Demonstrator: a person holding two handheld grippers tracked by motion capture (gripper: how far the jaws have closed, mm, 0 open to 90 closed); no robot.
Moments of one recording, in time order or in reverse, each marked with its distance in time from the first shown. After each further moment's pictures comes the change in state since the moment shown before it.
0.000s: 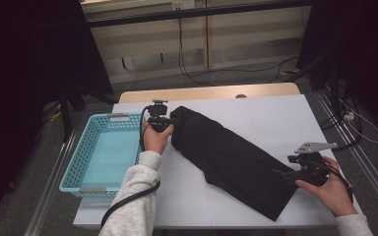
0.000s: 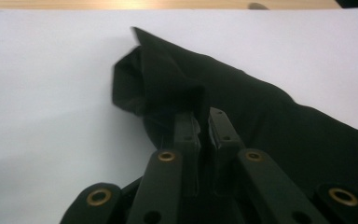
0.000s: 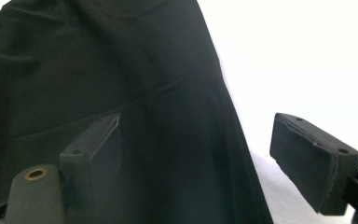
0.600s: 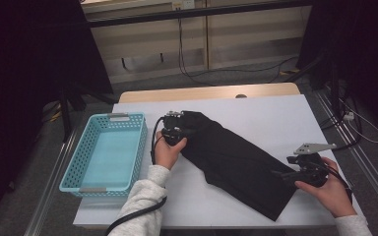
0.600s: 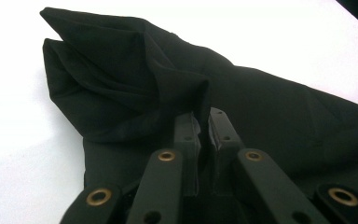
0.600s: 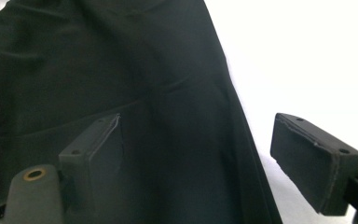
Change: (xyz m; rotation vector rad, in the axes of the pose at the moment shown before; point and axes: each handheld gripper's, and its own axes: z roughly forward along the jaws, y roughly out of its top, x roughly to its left) left arm -0.036 -0.030 0.010 0.002 -0.078 0.116; right arm 0.002 -0.001 0.001 0.005 0.011 -0.005
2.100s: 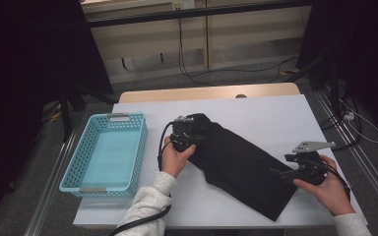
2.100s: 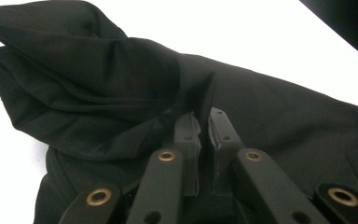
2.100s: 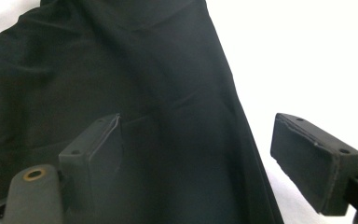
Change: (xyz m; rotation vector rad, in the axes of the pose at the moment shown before) left arm -0.032 -0.008 0.003 0.004 -0.123 0.013; right arm 0.003 0.007 -0.001 -0.027 0.009 -0.006
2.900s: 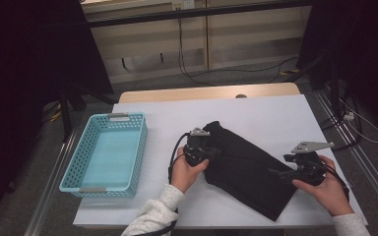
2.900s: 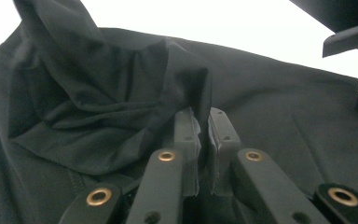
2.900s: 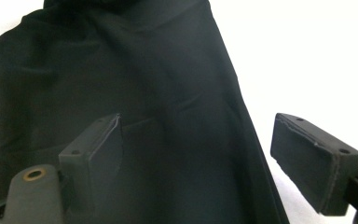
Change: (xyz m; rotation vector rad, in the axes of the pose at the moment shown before) left arm -0.048 -0.025 0.011 0.029 -0.099 0.116; right arm 0.003 0.001 0.001 0.000 0.005 -0.006
